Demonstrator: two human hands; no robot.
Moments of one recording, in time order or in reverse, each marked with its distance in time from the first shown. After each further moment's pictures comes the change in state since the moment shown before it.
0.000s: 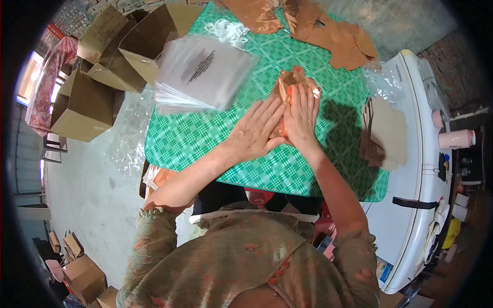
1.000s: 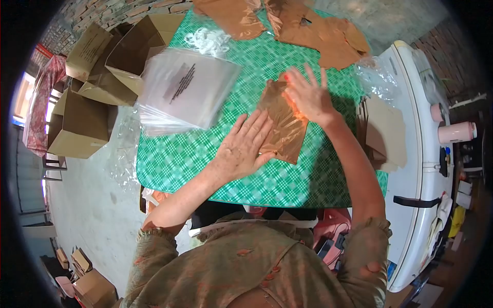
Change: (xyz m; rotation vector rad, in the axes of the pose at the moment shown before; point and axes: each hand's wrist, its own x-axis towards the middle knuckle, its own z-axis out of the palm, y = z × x) left_hand 0.004 0.003 -0.010 -0.017 -0.163 -0.045; right_hand 0.078 0.091 -0.029 -0.455 0.040 -0.472
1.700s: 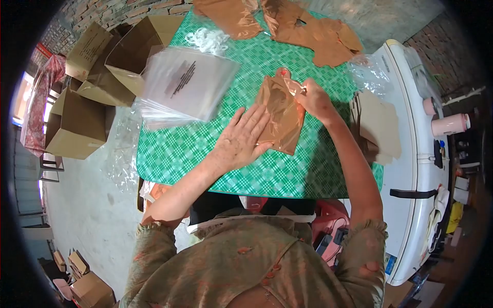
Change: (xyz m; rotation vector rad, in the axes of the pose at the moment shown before) left_hand -0.001 -0.001 0.003 0.017 0.044 0.012; right_hand -0.025 0.009 -0.005 0.625 -0.078 0.419
